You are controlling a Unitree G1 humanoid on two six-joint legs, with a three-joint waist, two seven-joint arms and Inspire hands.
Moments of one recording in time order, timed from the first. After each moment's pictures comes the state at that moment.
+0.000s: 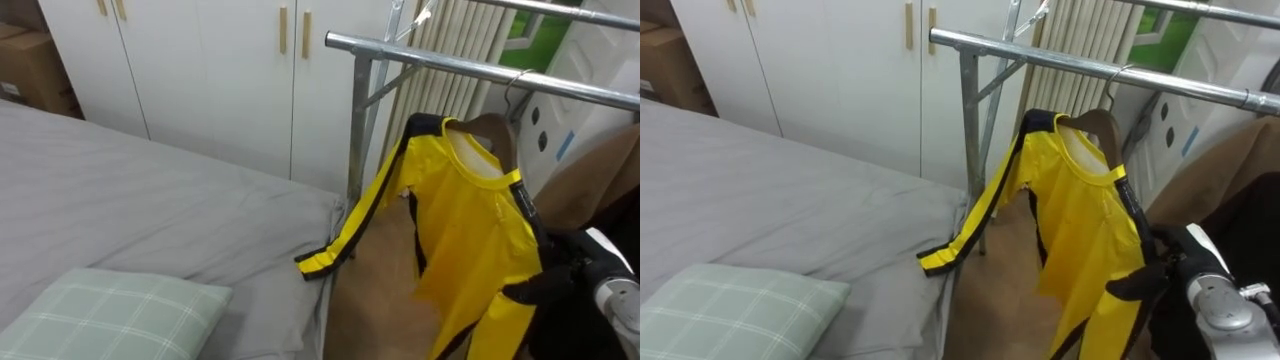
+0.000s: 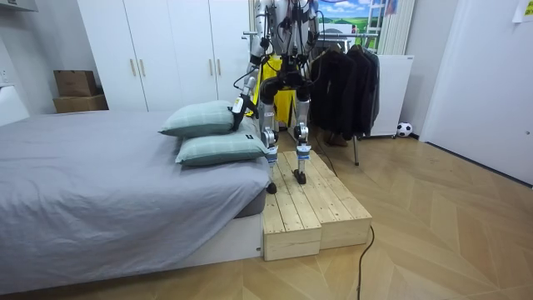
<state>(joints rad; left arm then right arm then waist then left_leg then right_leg) 0.30 0.27 0.25 1.07 0.21 0.23 0.16 -0.41 -0.52 -0.02 0.92 -0.11 0.02 0.05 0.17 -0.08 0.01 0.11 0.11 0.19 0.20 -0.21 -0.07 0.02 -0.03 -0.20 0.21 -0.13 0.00</state>
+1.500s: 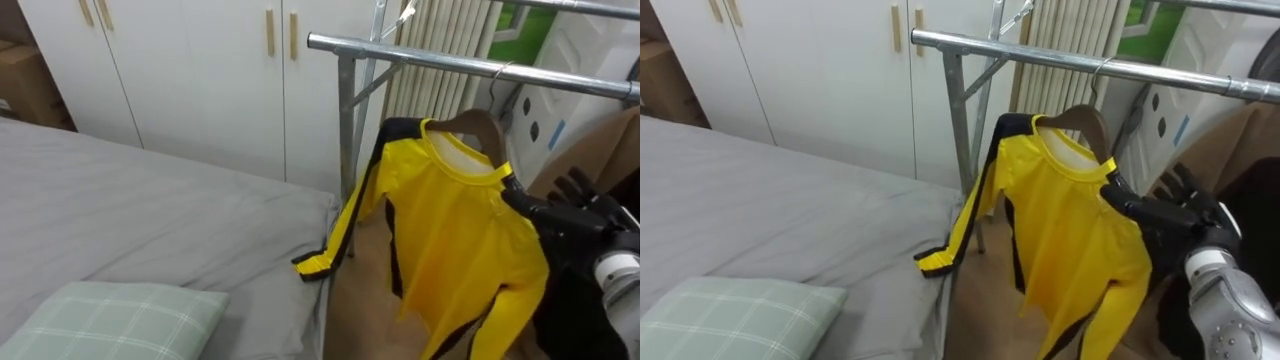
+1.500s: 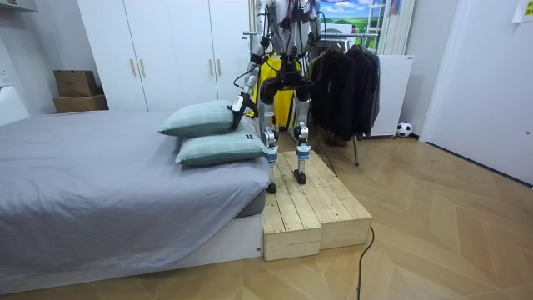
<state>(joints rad) 0.30 0.24 0.25 1.08 0.21 0.24 0.19 -0.36 -0.50 -0.07 0.69 0.82 0.02 -0.01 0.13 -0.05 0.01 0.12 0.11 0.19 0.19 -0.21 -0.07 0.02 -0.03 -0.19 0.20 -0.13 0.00</state>
